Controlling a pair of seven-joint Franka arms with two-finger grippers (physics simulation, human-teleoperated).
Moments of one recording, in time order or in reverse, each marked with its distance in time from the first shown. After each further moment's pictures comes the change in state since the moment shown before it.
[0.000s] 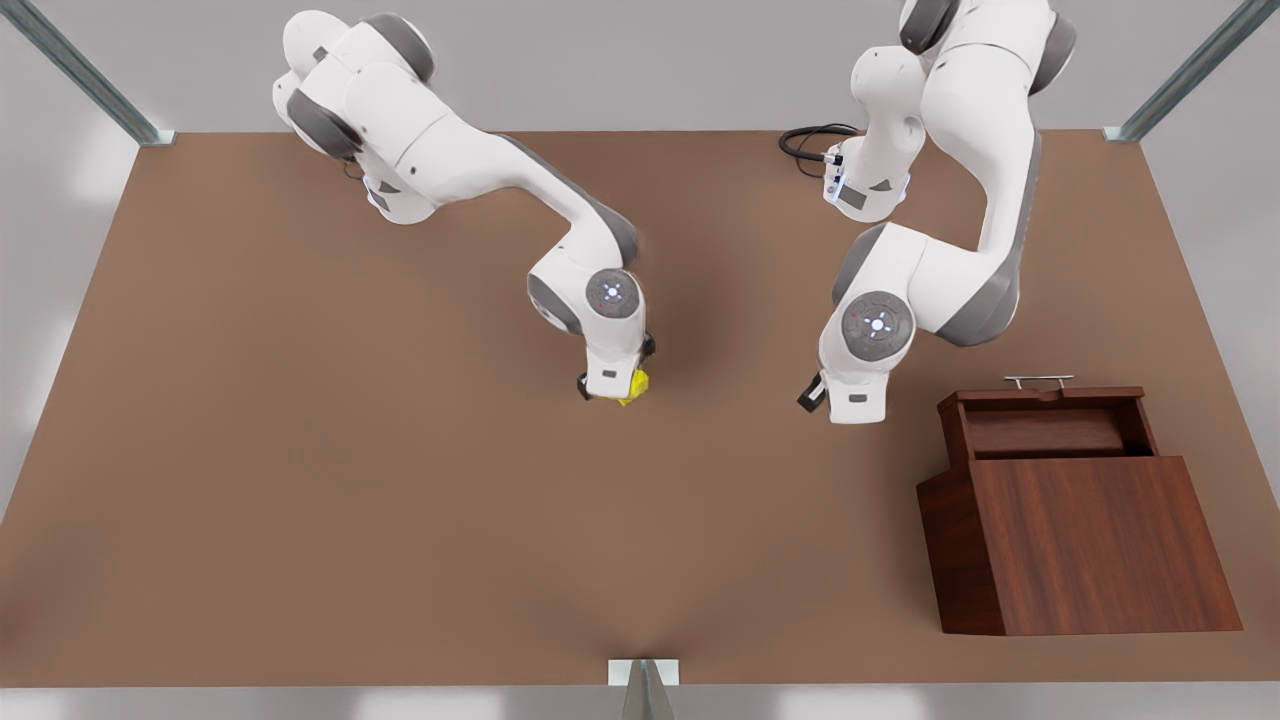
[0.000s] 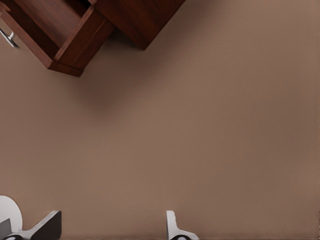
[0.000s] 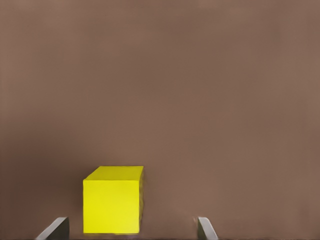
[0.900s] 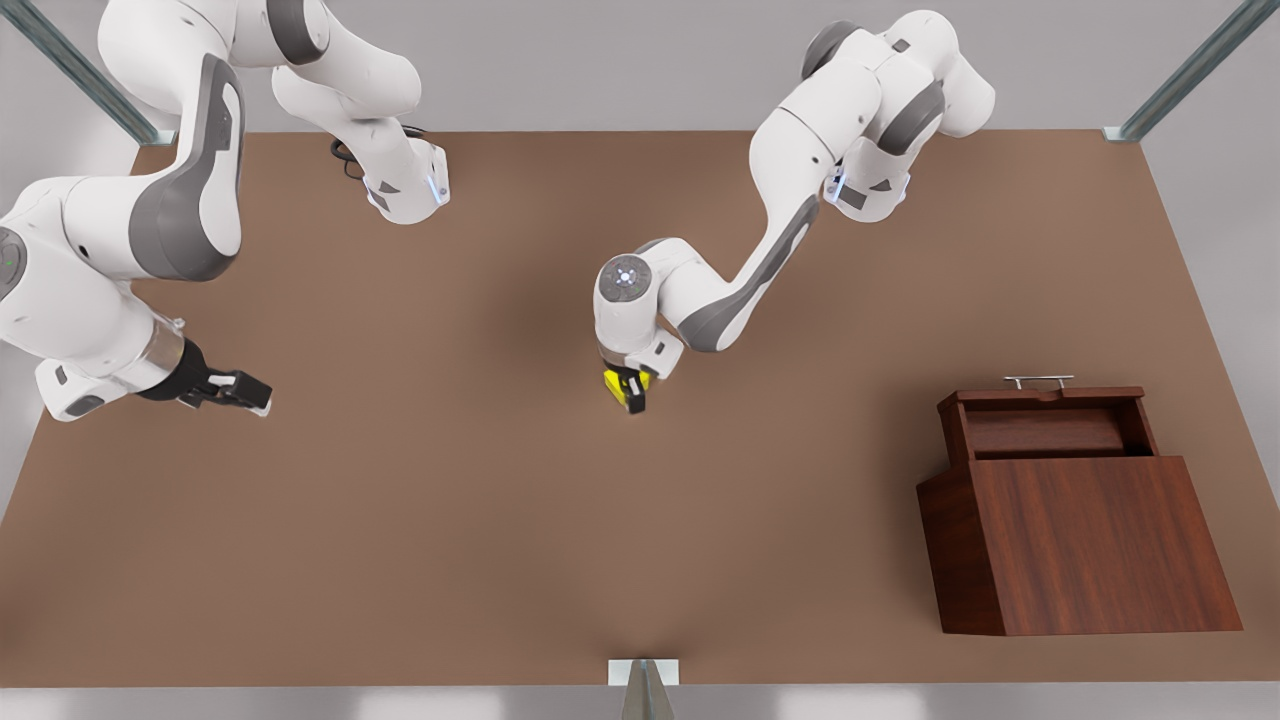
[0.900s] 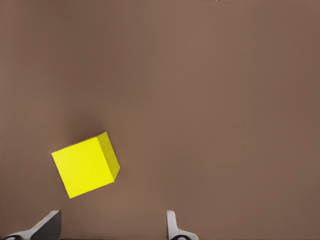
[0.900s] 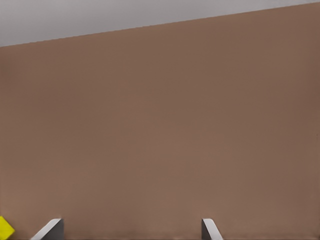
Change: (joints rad) left arm -0.502 0.336 0.101 0.095 0.011 0.577 -1.561; right arm -0.385 -0.290 -0.402 0.228 0.267 -0.484 -0.114
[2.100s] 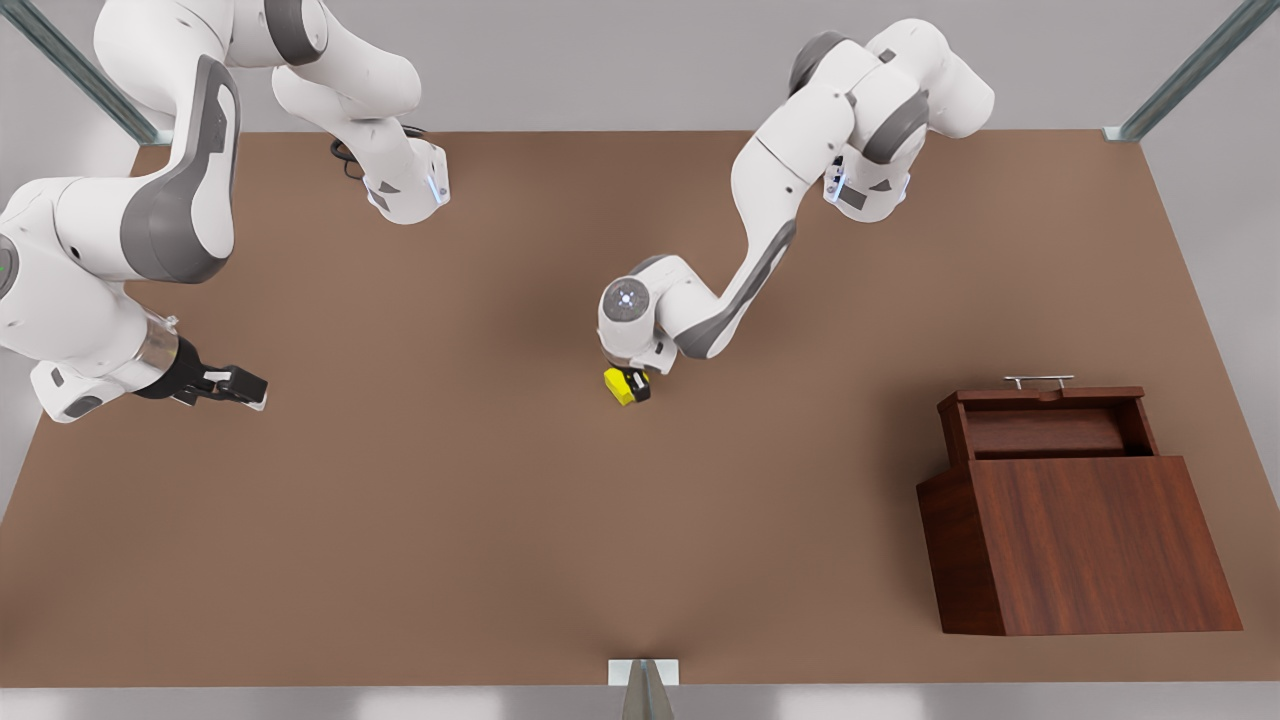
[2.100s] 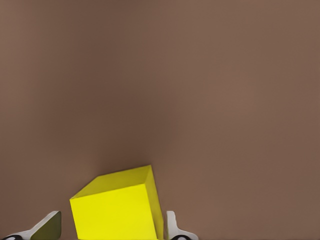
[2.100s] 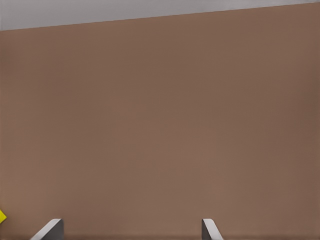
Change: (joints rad) left arm -0.037 0.068 0.016 -0.145 -0.081 0.137 -0.077; right arm -0.011 0.001 -0.004 -0.001 -0.001 -0.022 -0.061
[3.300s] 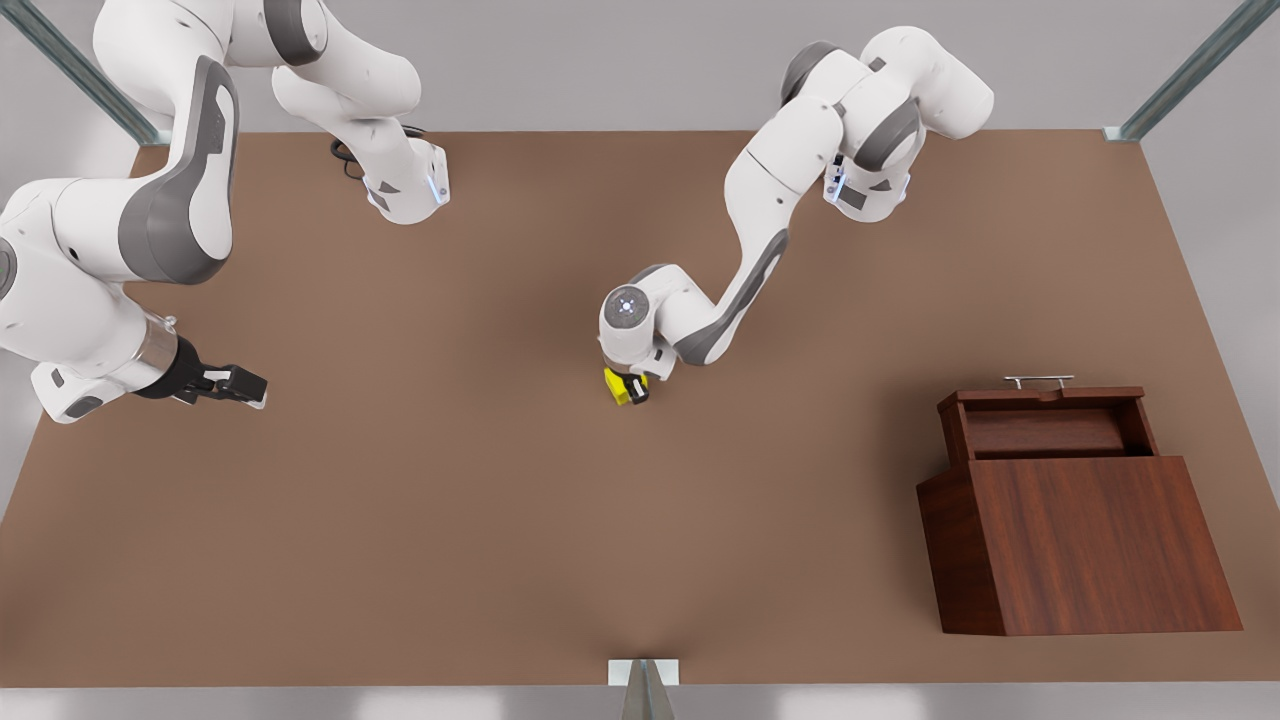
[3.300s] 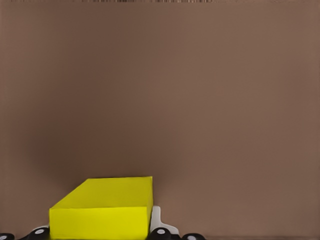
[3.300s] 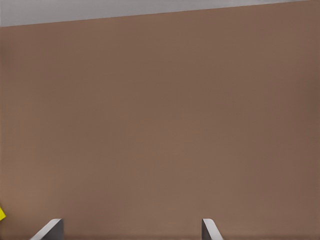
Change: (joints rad) left arm -0.024 0.043 0.029 0.004 -0.002 0.058 0.000; right arm -0.002 0.000 -0.002 -0.003 0.005 -0.007 -0.009
